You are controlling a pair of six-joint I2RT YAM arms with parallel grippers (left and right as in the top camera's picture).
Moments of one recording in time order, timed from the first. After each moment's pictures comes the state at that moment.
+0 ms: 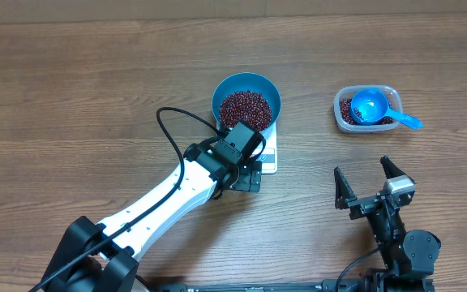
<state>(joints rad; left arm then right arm) -0.70 1.61 1.07 -0.75 -0.08 -0.57 -0.08 0.01 0.02 -0.01 -0.33 0.02</state>
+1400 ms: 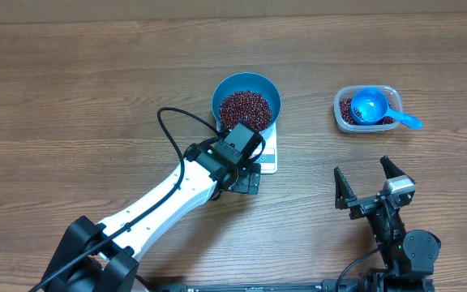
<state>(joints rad) -0.70 1.61 1.07 -0.77 -0.08 -0.55 -0.08 0.01 0.02 -0.01 -0.33 0.02</state>
